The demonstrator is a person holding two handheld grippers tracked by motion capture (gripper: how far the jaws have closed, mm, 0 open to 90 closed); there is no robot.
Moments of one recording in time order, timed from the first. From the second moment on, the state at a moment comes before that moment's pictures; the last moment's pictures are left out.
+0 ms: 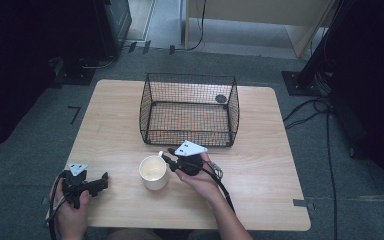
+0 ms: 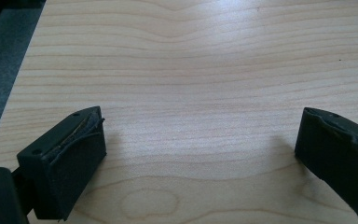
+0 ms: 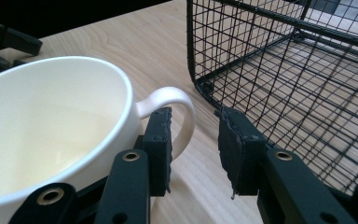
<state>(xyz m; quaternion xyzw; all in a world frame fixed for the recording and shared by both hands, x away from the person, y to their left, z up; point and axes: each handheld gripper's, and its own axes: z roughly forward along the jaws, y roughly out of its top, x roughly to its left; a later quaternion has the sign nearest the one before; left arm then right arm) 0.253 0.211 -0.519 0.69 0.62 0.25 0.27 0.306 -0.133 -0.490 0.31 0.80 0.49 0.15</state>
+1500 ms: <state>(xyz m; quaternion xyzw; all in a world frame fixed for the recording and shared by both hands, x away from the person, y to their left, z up) 0.253 0.211 -0.519 0.69 0.62 0.25 0.27 0.292 -0.149 -0.504 0.37 0.76 0.50 0.20</state>
